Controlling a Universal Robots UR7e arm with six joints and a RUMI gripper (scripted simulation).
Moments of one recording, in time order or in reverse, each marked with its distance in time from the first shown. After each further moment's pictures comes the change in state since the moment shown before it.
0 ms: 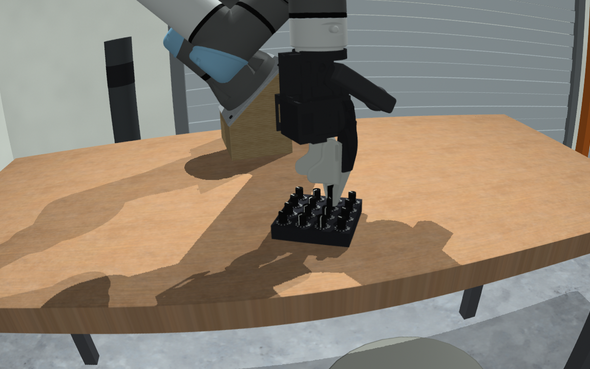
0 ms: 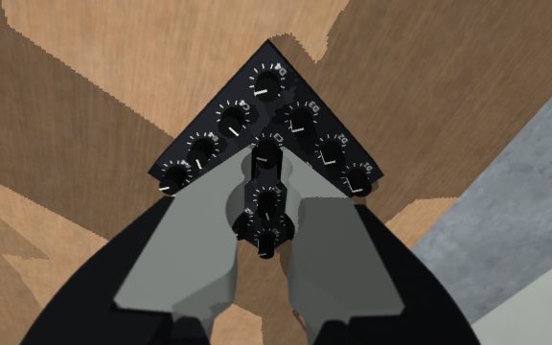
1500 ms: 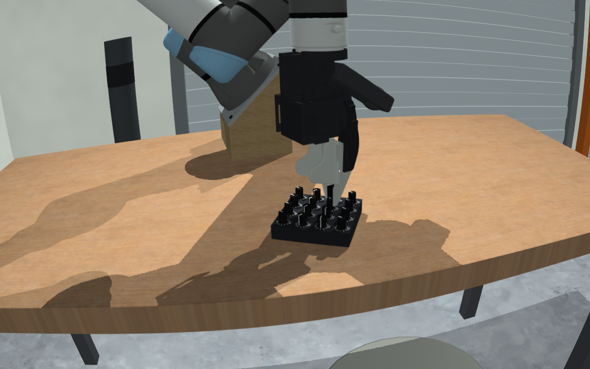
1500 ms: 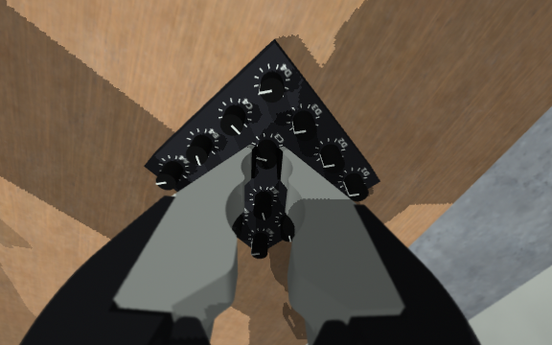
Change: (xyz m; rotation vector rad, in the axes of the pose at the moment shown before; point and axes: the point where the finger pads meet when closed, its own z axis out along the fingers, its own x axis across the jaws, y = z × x) arm 0.000 0.000 0.000 0.000 0.000 -0.062
